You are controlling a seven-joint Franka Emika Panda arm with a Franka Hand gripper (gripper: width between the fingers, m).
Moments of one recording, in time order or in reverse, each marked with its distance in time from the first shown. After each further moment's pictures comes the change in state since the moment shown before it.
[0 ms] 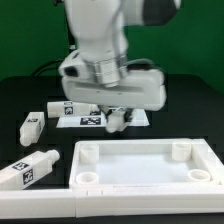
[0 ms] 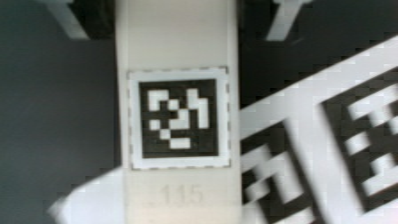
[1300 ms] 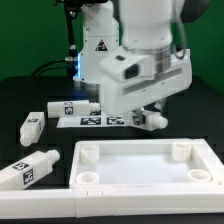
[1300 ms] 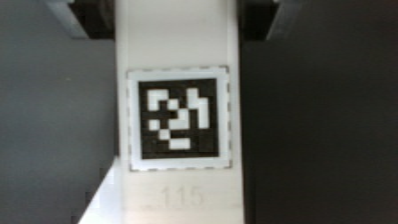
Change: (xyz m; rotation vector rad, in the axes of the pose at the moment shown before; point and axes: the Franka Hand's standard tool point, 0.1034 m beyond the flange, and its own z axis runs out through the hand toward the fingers) arm -0.005 -0.071 -0.003 -0.160 0.158 -1.138
